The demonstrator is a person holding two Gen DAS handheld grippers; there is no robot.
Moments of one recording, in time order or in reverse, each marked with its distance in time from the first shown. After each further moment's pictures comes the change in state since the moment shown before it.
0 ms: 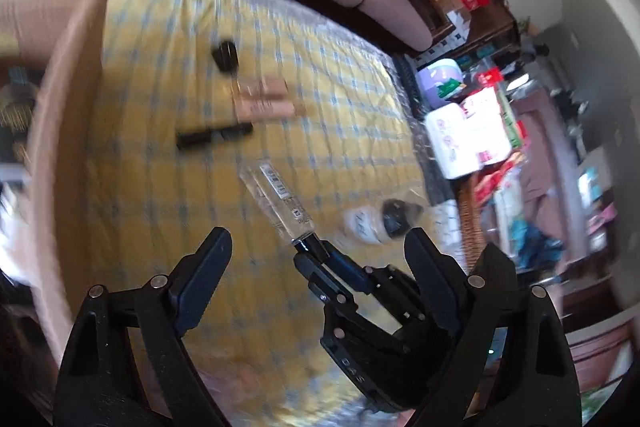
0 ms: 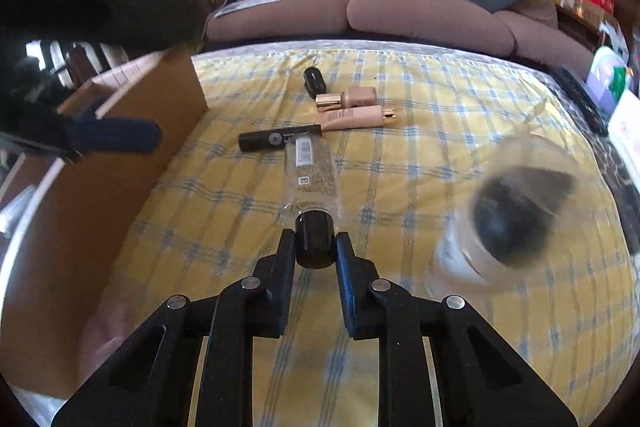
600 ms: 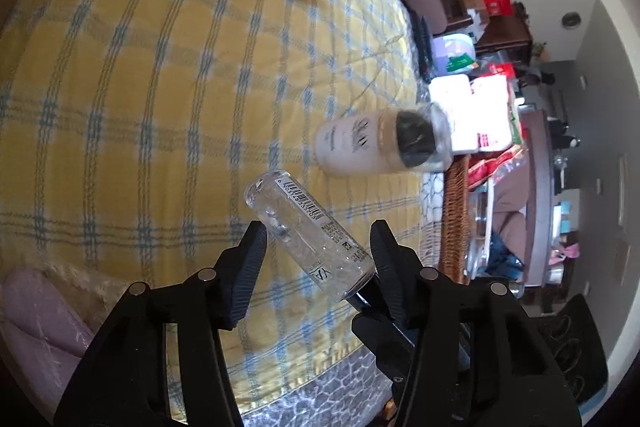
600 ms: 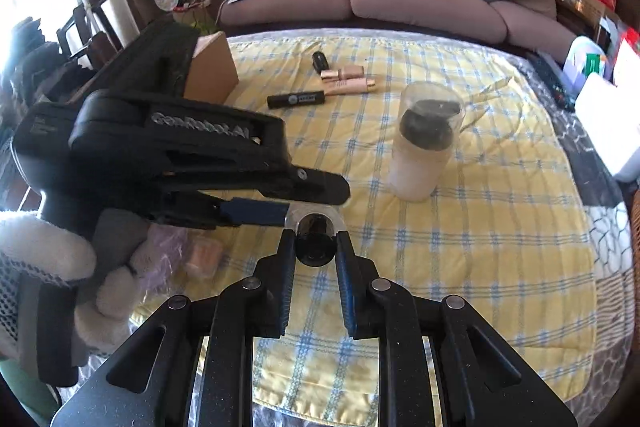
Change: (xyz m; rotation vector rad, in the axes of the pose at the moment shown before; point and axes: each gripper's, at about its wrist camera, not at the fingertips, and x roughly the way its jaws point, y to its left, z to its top) left arm 0.068 0.005 -0.057 -0.190 0.108 -0.084; right arm -0.089 0.008 -0.033 -0.027 0.072 0.007
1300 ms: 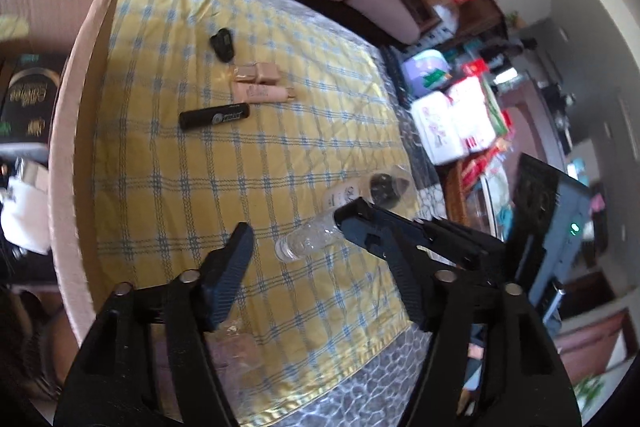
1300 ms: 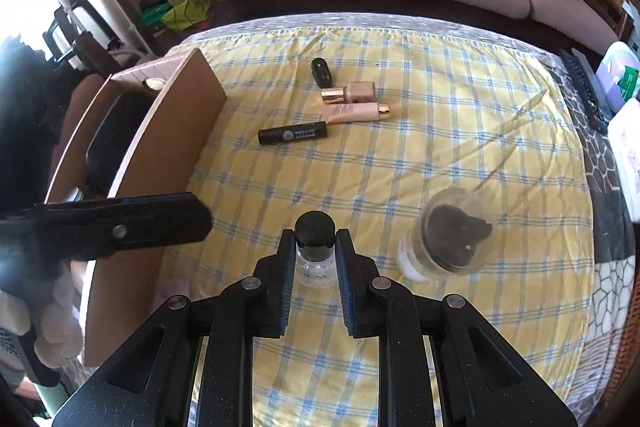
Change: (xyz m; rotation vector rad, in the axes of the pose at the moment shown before) left arm -0.099 -0.019 0.030 0.271 -0.099 0.078; right arm 0.047 -0.014 0.091 0.035 0.178 0.057
